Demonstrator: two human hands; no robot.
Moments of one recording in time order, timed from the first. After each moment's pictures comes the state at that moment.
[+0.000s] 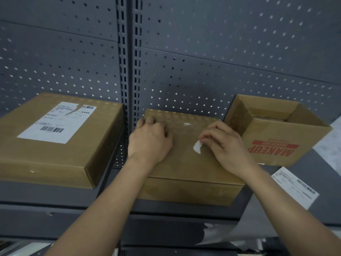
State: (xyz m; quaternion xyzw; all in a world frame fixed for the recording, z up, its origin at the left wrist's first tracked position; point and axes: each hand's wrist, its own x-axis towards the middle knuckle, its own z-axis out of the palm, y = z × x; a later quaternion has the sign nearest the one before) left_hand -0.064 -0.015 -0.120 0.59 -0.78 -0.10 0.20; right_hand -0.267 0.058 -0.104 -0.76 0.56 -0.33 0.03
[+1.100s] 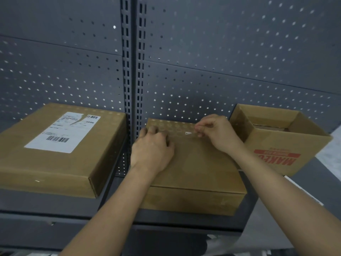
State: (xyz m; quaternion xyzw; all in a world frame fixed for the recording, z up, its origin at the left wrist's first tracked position) left_hand -0.064 -0.014 -0.117 0.59 -0.78 -0.10 0.20; right_hand -0.272 -0.014 -0.090 -0.67 0.62 -0.38 0.15
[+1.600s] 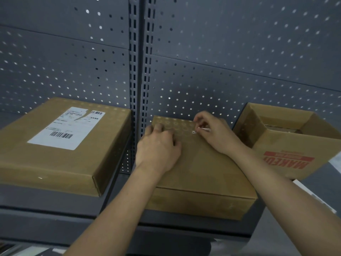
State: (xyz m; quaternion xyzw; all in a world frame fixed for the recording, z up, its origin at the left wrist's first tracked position) left_hand -0.064 -0.014 -0.116 0.59 -0.78 -0.10 0.19; right_hand -0.265 -0.031 -0.101 -0.74 0.61 -0.26 0.08
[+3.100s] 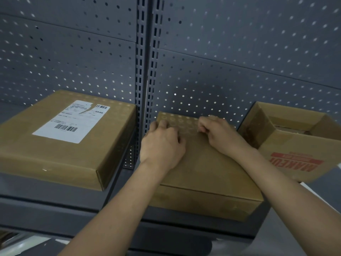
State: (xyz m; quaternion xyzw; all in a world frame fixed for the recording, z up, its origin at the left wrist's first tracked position) left_hand -0.065 -0.017 -0.122 0.59 -0.77 -0.08 0.21; right_hand -0.262 -0.032 -0.107 -0.81 0.56 -0.18 -0.01
